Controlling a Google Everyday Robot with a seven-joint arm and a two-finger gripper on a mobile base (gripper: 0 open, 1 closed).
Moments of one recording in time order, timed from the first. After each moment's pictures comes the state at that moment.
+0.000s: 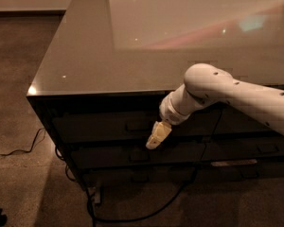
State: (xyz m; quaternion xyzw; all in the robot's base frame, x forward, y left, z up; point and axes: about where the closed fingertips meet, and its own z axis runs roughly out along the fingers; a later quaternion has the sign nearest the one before) arm 0.573 -0.055 0.671 -0.59 0.76 0.16 0.23
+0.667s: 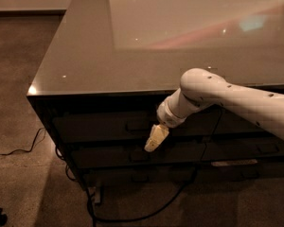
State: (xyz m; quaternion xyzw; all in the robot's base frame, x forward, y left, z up) arm 0.579 -0.050 0.649 -0.60 0.75 0.17 0.23
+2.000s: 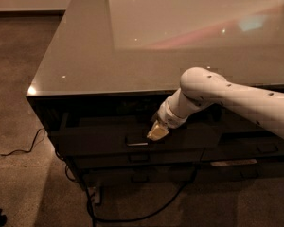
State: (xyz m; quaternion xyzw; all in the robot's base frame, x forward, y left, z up) arm 0.573 -0.048 0.647 -0.60 0.75 0.17 0.21
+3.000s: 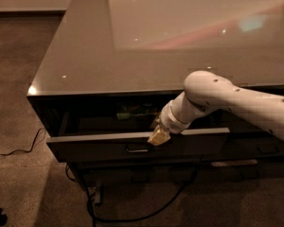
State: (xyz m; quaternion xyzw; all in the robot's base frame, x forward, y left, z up) arm 0.545 -0.052 0.659 -0.60 0.75 0.17 0.21
